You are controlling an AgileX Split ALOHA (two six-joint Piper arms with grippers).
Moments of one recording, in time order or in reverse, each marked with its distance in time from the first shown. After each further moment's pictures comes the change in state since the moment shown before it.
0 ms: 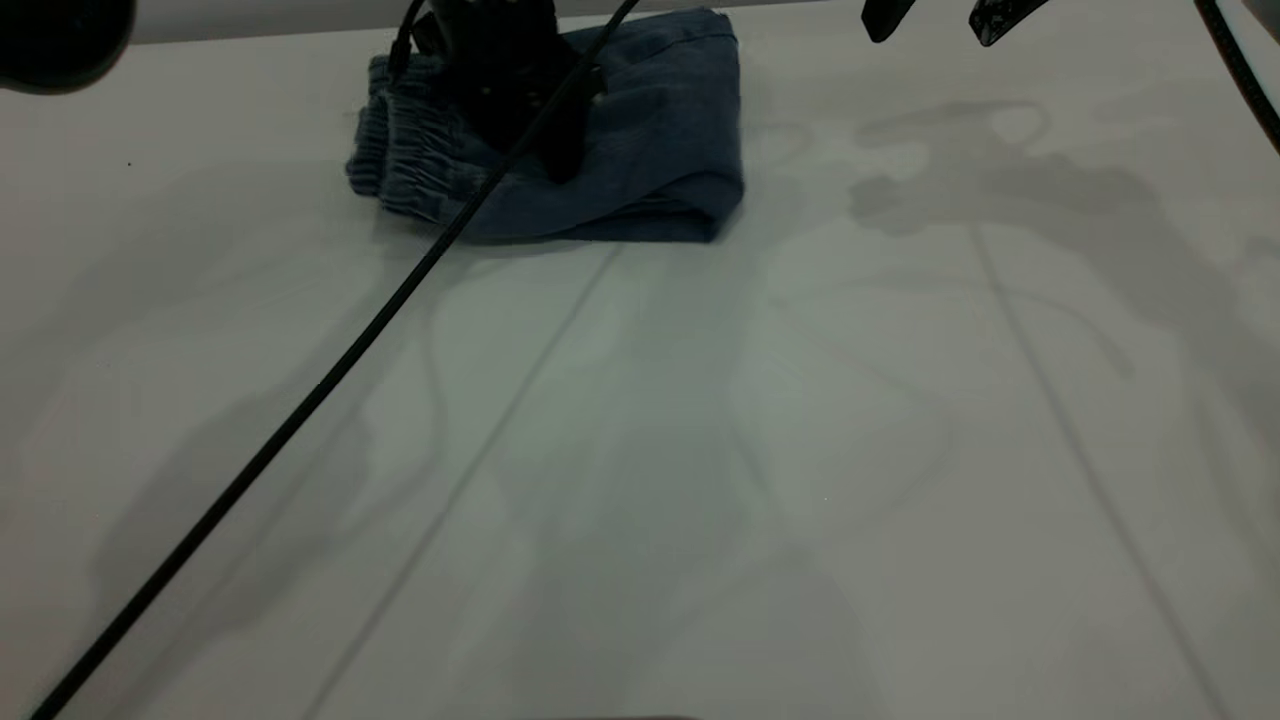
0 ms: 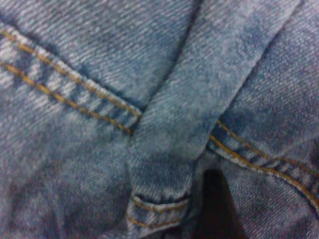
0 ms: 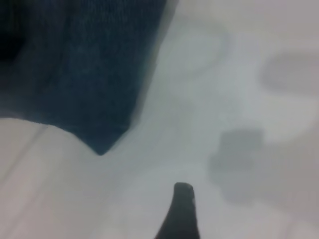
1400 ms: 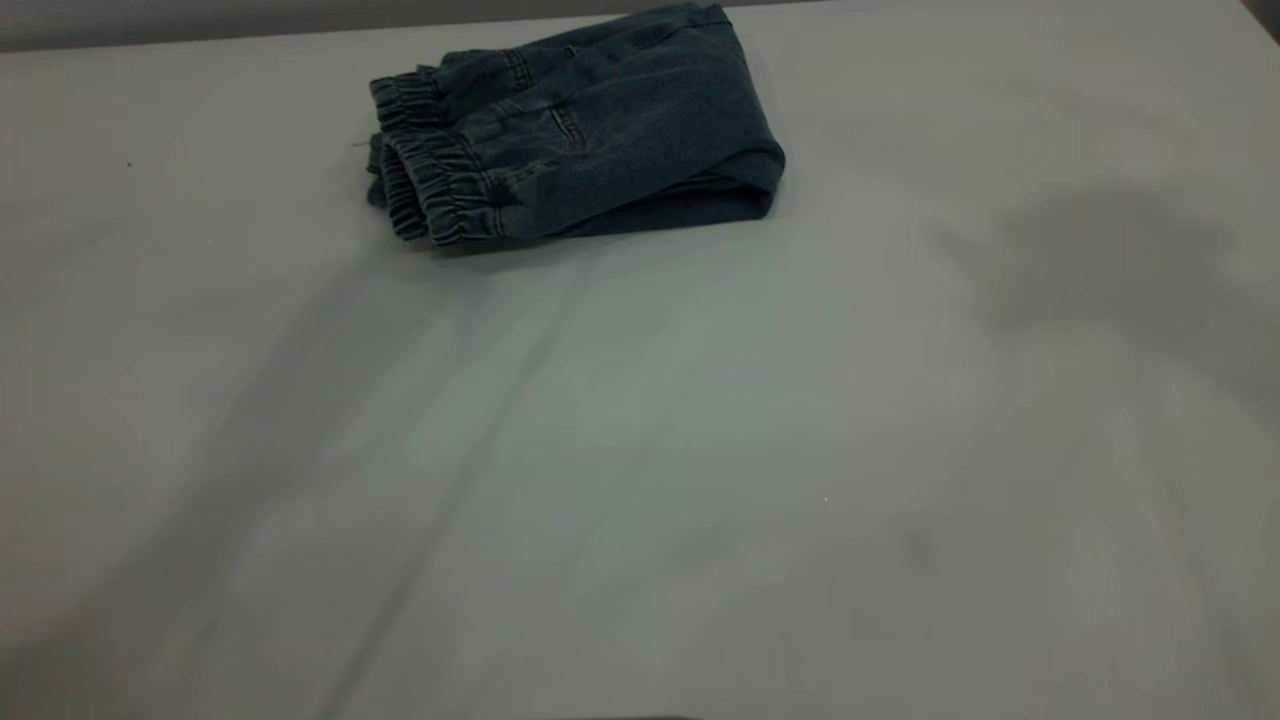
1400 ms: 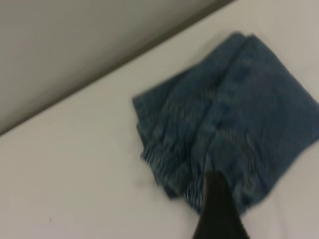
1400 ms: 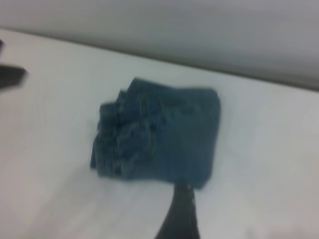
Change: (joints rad) left arm -0.040 -0.902 0.385 0.153 0.011 -0.148; right arm -0.006 -0.629 -0.285 -0.081 0.425 0.227
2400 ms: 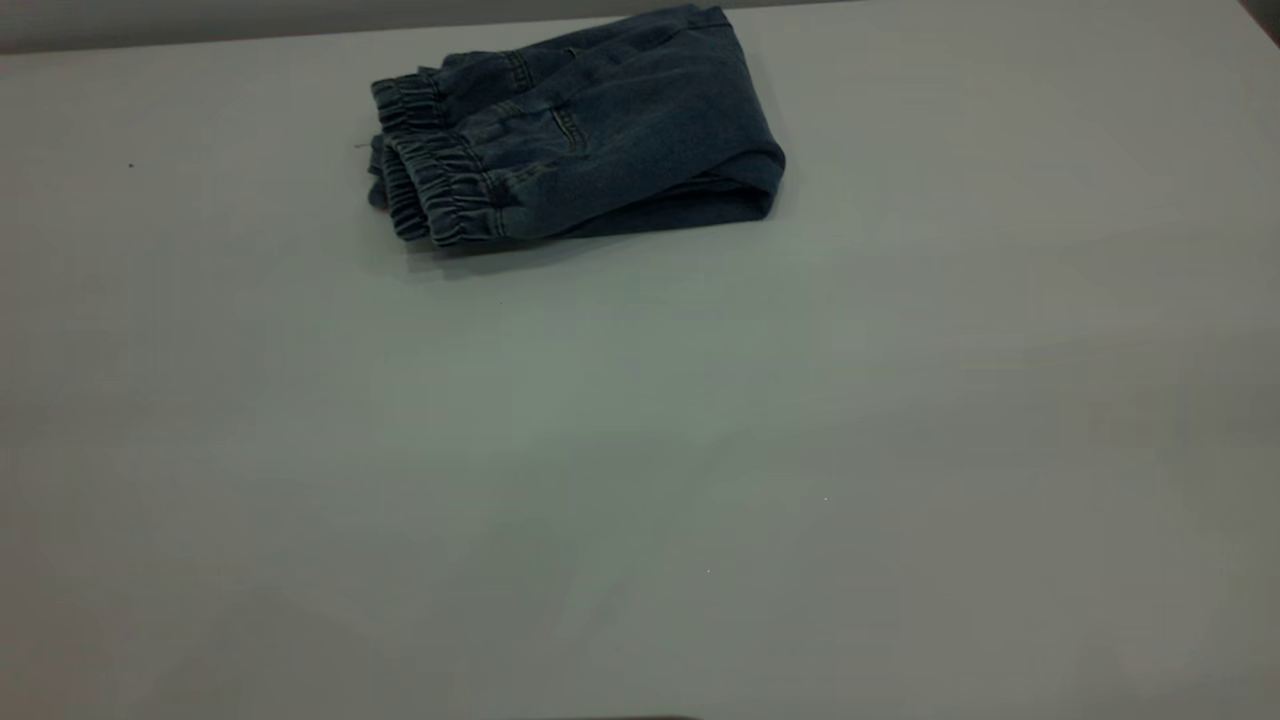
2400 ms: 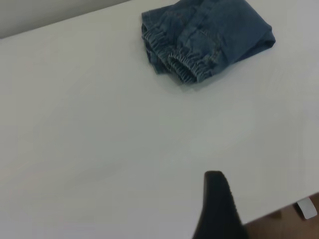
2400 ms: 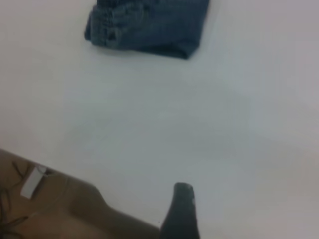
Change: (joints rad) left arm 0.000 -1.510 1.225 0.002 0.000 -0.145; right arm 0.000 -1.249 1.158 -0.070 0.000 -0.047
